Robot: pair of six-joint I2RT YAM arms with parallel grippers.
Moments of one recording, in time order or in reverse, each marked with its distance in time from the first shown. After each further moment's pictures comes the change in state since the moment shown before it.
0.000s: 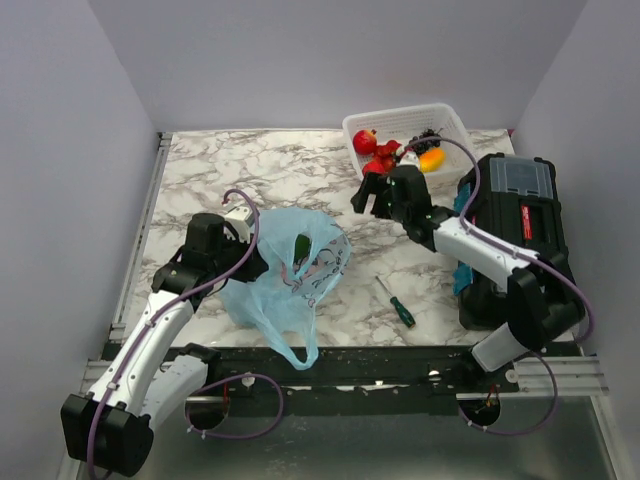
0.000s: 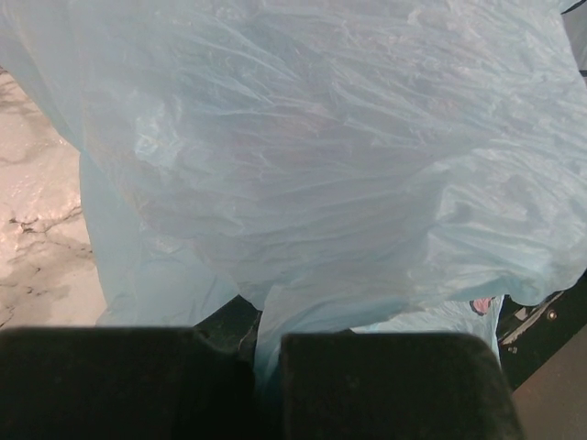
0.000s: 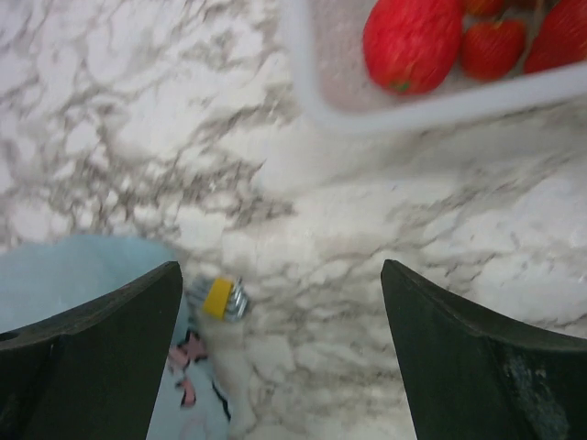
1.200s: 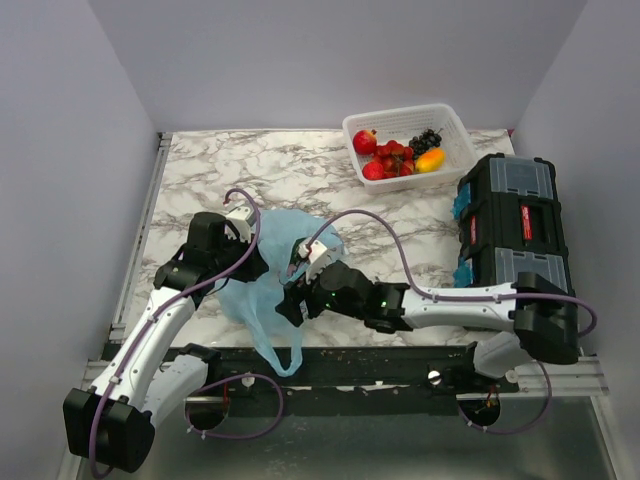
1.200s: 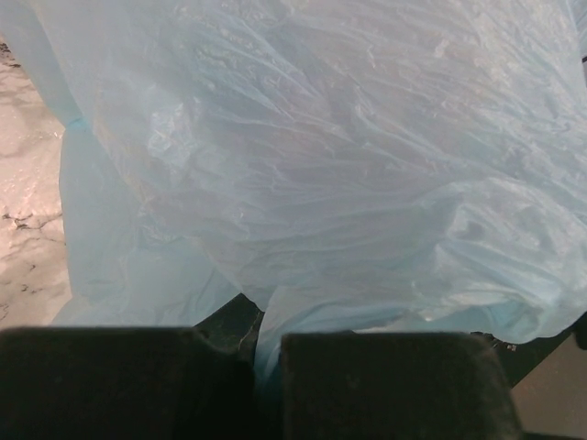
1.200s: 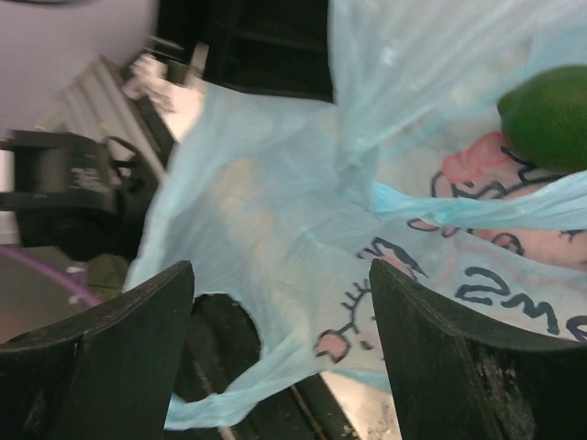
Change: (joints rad) left arm 0.007 0.031 0.000 0.000 0.009 0.000; right arm 0.758 -0.158 -0.249 0.199 -0.007 -0.096
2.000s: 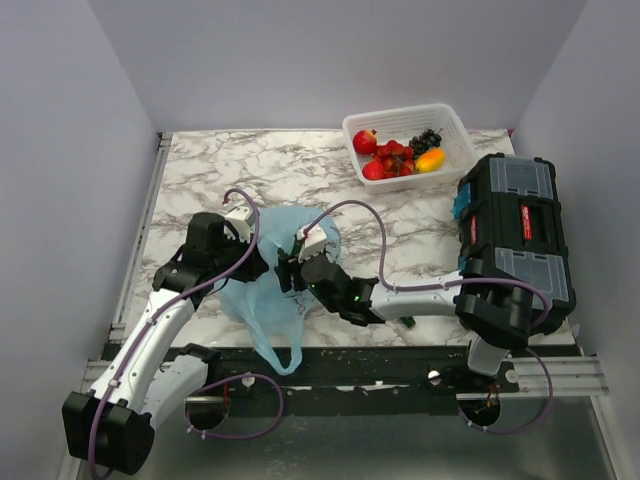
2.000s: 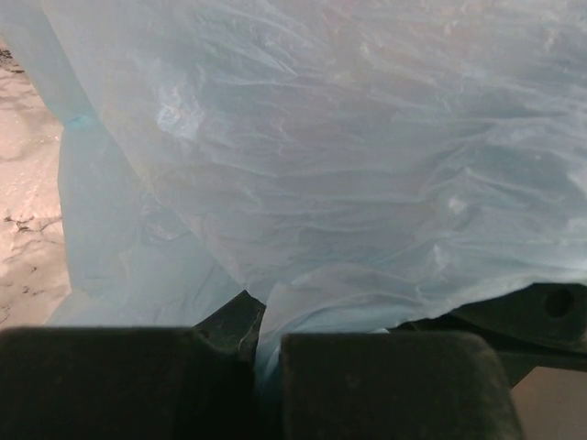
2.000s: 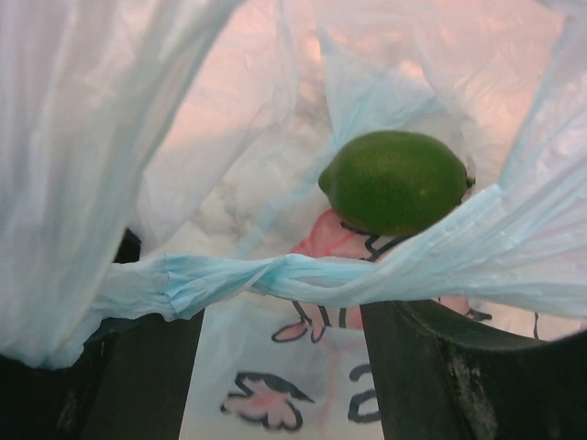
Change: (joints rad) left arm 0.000 -0.012 0.000 0.000 0.003 0.000; right arm -0.040 0.296 0.082 0.238 0.411 -0.023
